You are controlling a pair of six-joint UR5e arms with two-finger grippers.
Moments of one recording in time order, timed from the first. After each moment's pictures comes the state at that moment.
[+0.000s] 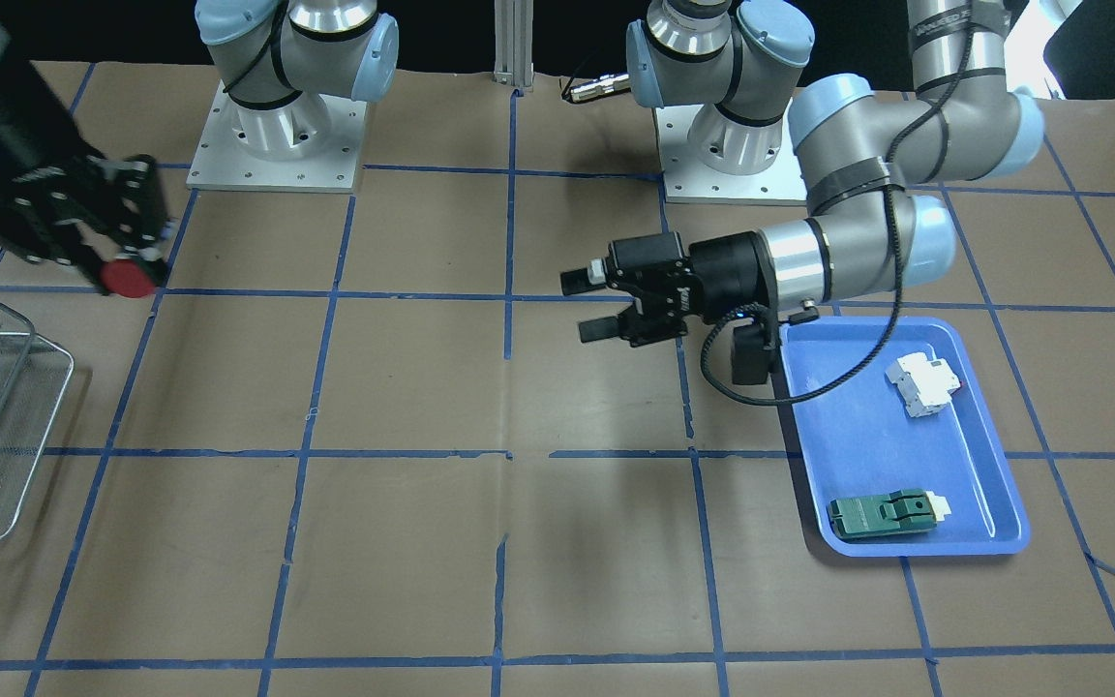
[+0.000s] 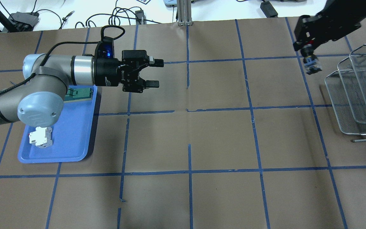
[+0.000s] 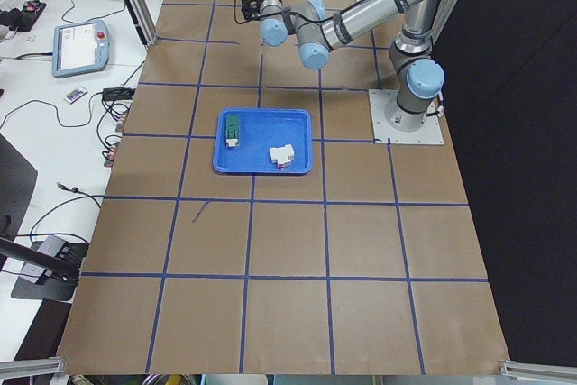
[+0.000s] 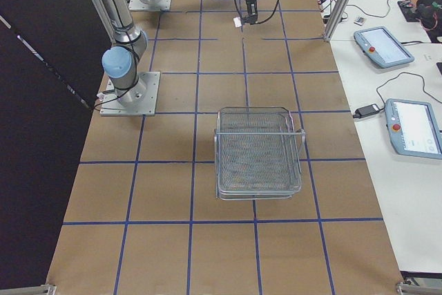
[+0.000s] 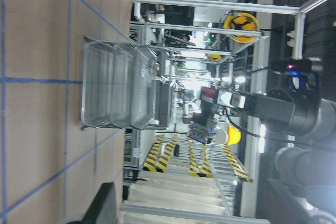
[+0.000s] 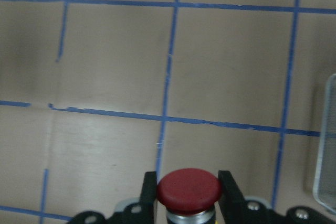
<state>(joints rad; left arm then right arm) -1.40 -1.72 -1.94 -1.25 0.41 0.19 1.31 -1.59 1.53 -1.63 -1.46 -0.35</state>
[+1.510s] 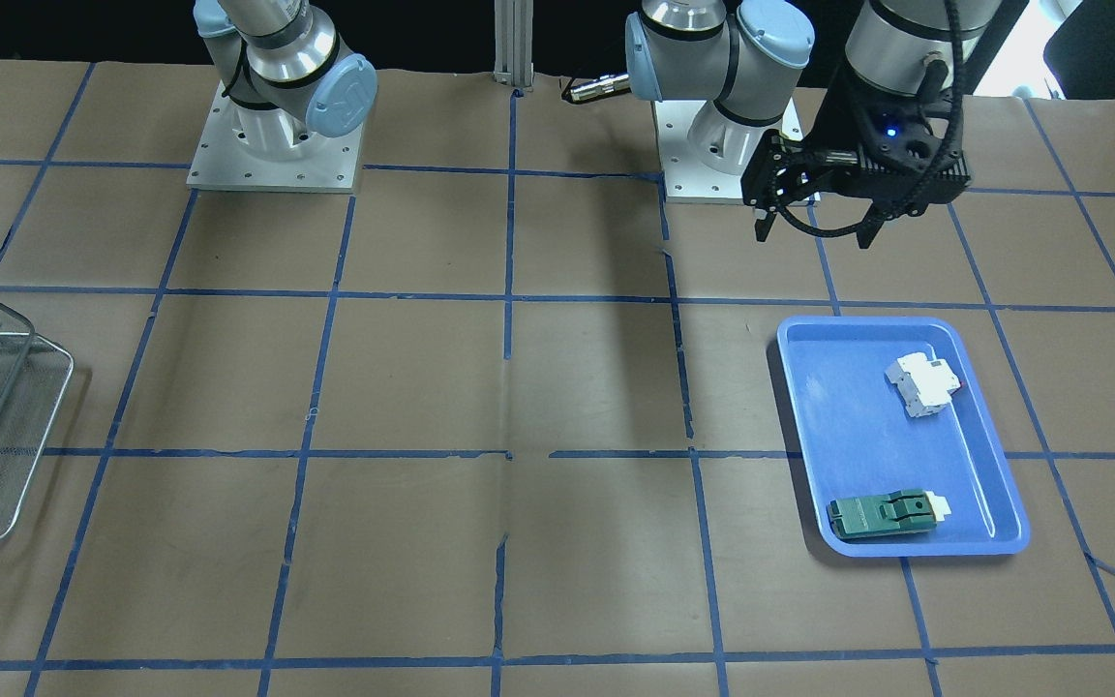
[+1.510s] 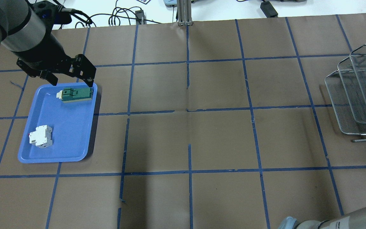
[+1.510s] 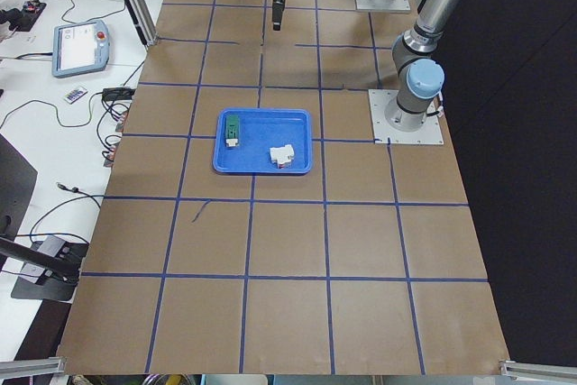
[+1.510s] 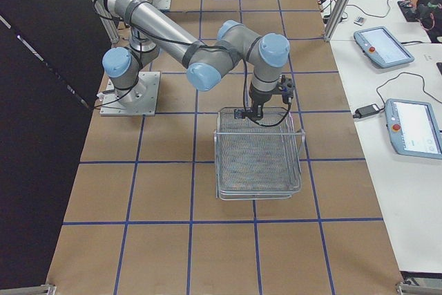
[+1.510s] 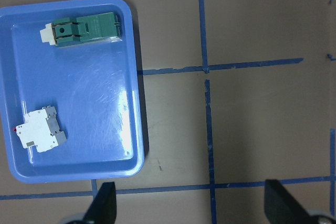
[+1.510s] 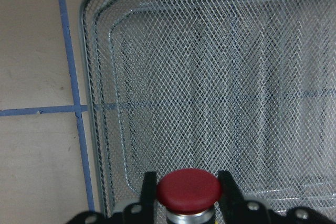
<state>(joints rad) -1.53 -1.49 -1.64 -1.51 1.59 0.14 0.91 -1.28 1.47 -1.73 -1.59 -0.61</state>
